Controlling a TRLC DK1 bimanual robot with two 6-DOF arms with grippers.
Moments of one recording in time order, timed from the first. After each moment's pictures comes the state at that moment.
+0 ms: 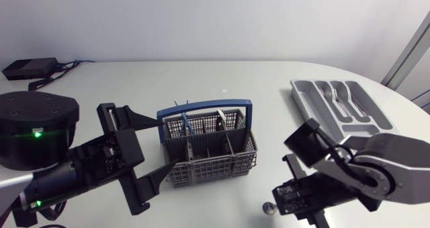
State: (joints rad) left arm -0.76 0.88 0.55 -0.19 -0.05 0.67; right arm 0.61 1.25 0.56 -0.68 -0.05 -1.16
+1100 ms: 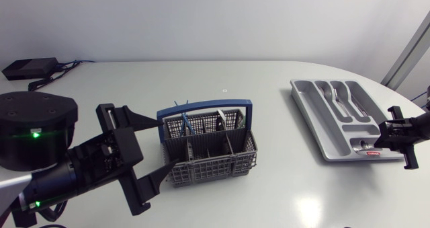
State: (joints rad) left arm -0.76 0.88 0.55 -0.19 -0.04 0.64; right arm -0.63 1.85 1.11 -0.55 -0.20 -2.05
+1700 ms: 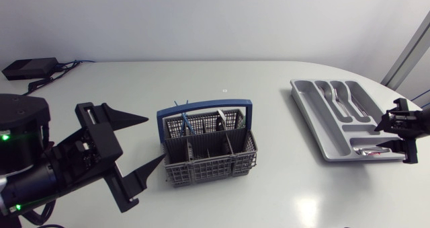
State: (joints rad) left arm -0.68 0.77 0.52 -0.22 -0.04 0.60; right arm -0.60 1.74 1.09 -0.54 -0.25 -1.92
